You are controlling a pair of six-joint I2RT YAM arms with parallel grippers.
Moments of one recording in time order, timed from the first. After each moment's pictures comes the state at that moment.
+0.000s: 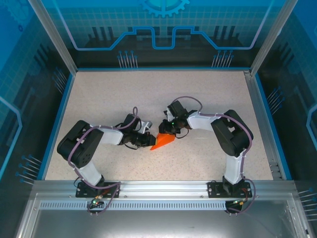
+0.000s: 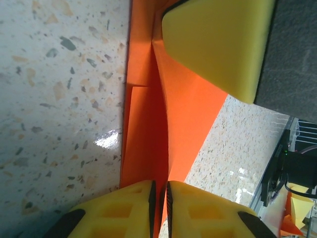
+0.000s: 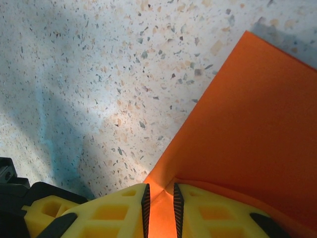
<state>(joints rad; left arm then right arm) -0.45 1.70 0.62 0.10 0.73 -0.58 0.61 1.92 1.09 -0.24 -0.42 0.63</state>
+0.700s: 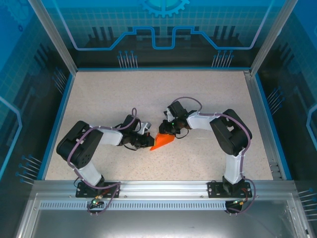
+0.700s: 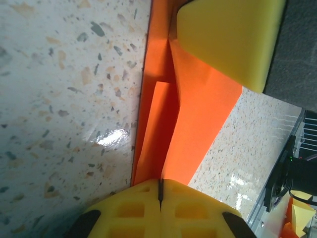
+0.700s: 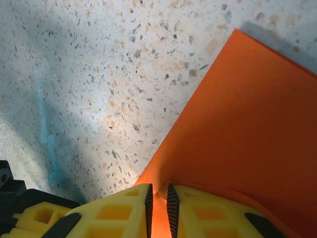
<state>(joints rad) -0.45 1.69 0.60 0.10 0.69 -0.61 0.61 1.94 1.09 -0.23 -0.43 0.62</state>
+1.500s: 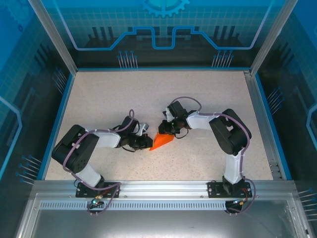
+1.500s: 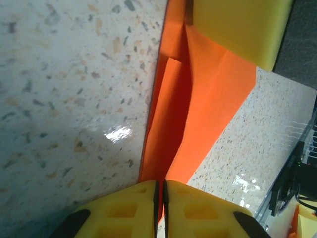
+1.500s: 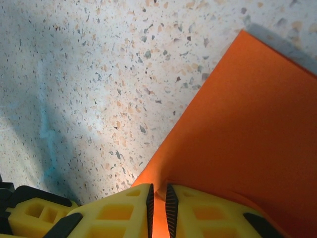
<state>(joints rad) -0.45 1.61 0.57 0.04 0.64 -0.64 0.61 1.95 1.09 -0.22 -0.45 0.59</state>
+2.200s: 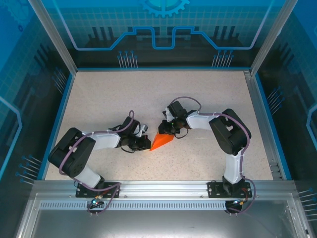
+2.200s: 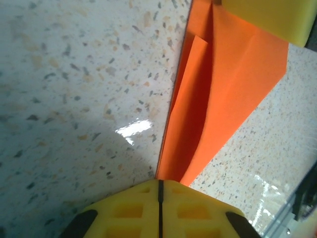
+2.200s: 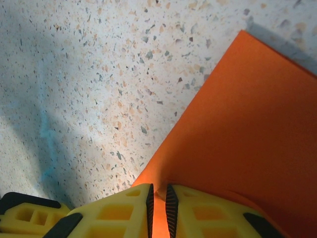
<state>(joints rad) -0.48 1.55 0.58 -0.12 0.52 -0.62 0.61 1.95 1.10 -0.22 -0.45 0.58</state>
